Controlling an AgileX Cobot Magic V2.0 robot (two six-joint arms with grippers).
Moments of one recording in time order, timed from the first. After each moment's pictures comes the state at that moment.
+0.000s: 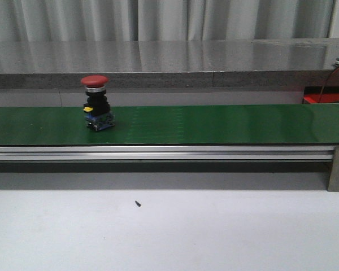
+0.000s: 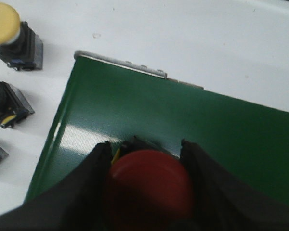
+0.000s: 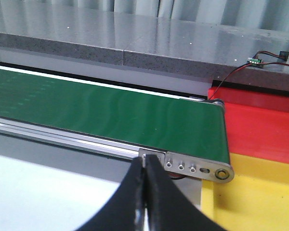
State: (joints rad) left arm 0.17 1.72 -1.28 -0.10 0.64 -0.03; right arm 0.18 -0.01 0.03 0.04 0.12 -0.08
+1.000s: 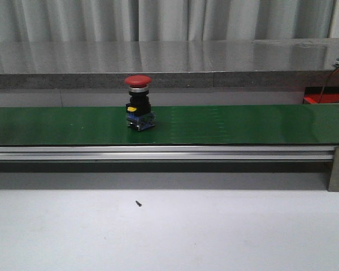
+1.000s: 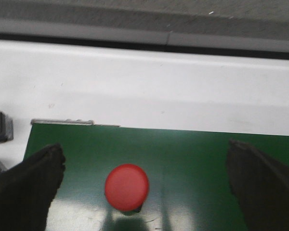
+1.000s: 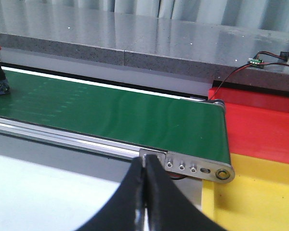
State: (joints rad) left arm 0.00 1.42 -1.25 -0.13 0.62 0.07; right arm 0.18 -0.01 0.03 0.04 0.12 -0.08
